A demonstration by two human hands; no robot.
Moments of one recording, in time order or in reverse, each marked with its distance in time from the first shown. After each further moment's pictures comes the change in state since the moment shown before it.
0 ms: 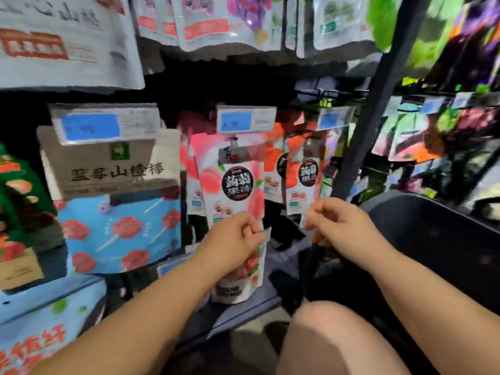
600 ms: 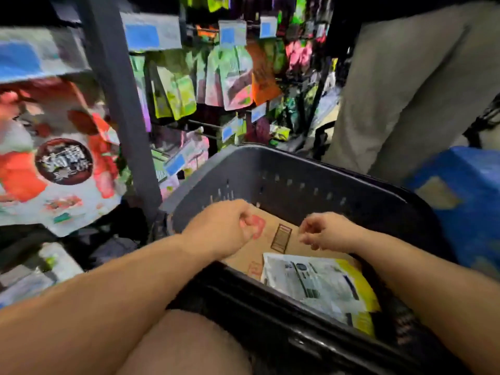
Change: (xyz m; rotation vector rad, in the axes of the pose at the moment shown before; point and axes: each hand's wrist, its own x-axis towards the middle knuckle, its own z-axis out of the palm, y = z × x) left_hand 0.100 0.192 0.252 0.208 -0.521 0.353; right_hand -0.055 0.240 -0.256 -0.566 -0.096 0.583
